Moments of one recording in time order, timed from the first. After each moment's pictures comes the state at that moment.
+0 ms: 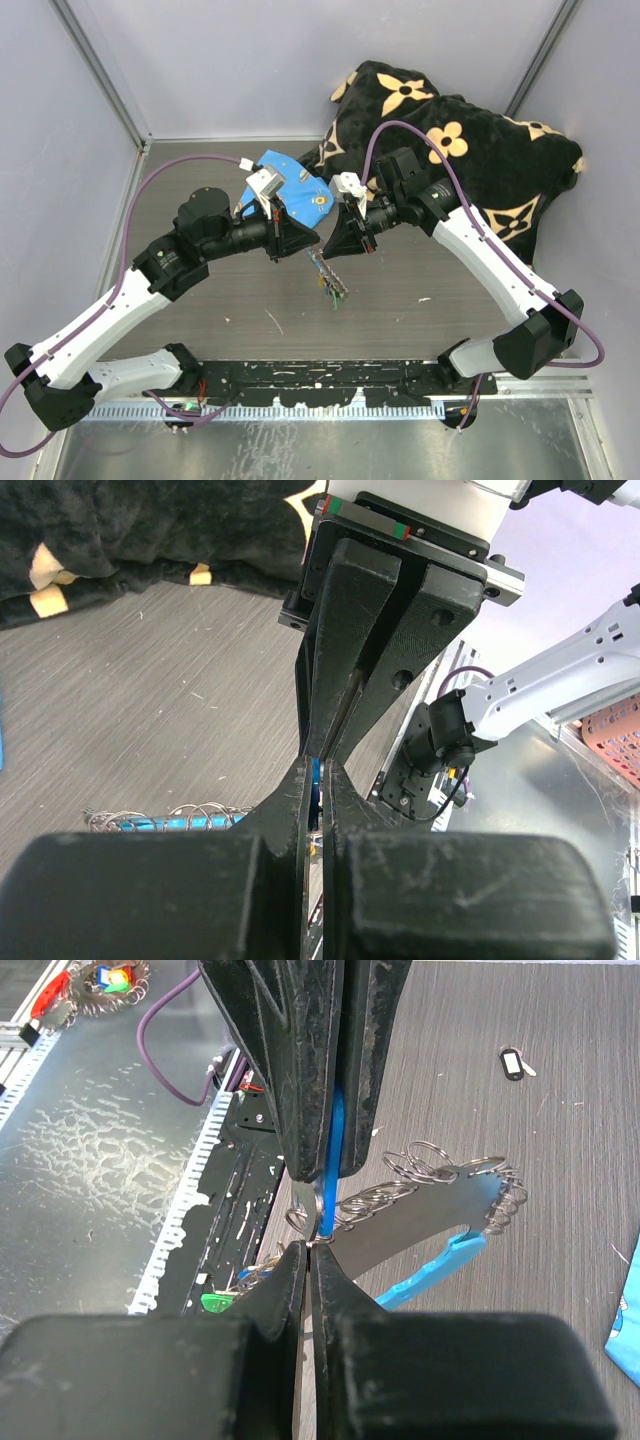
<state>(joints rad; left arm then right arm) -0.80 1.04 1.18 -0.30 0.35 -0.35 0.54 1.40 1.43 -0.86 -1.20 -0.68</state>
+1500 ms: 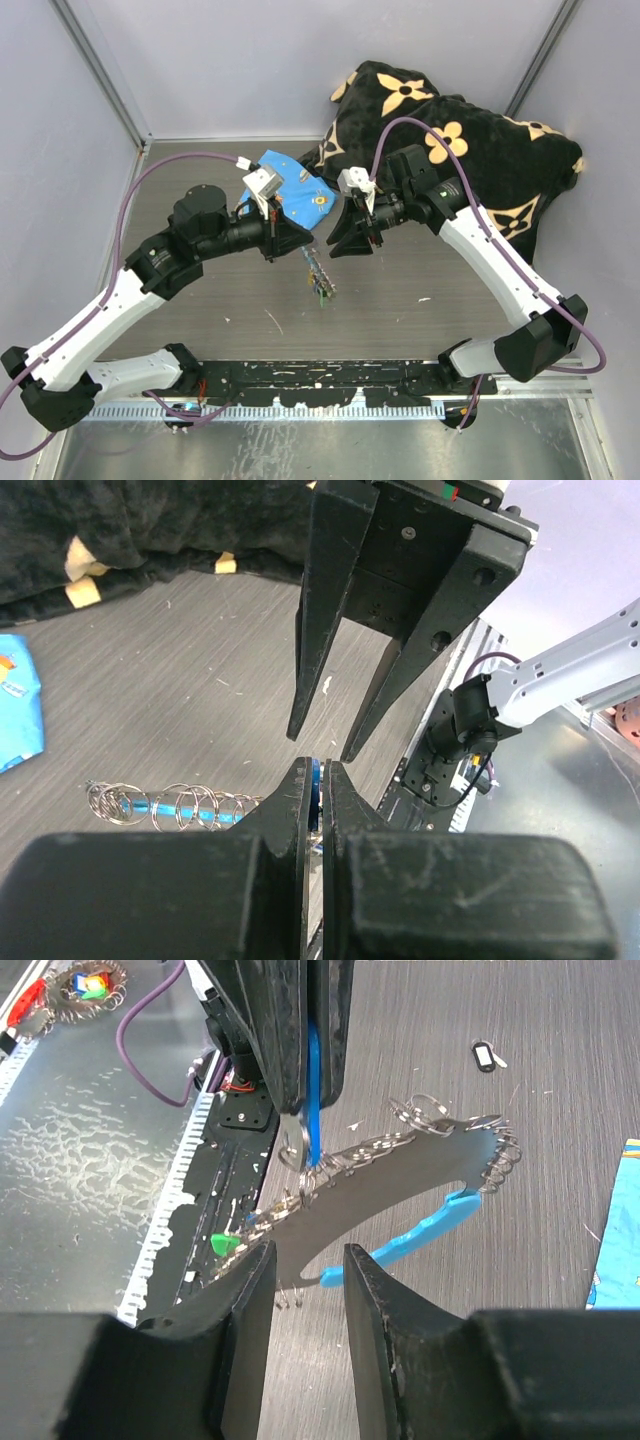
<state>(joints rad) -0.80 1.04 1.22 -0.40 0.33 -0.29 0.49 1.38 1.42 -0.86 -1.19 -0.68</state>
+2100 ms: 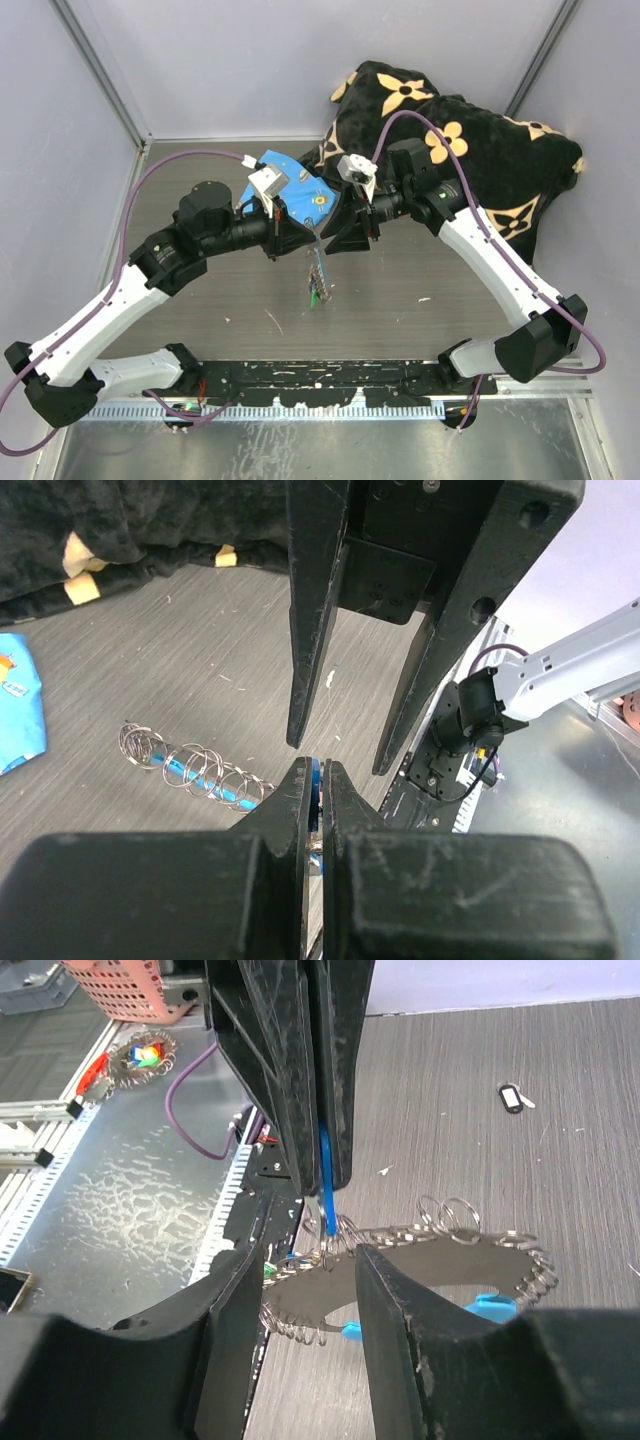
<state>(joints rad) -0.80 1.06 1.25 -0.42 0.33 -0.26 0.49 1.37 1.41 -0.68 -1.29 -0.42</state>
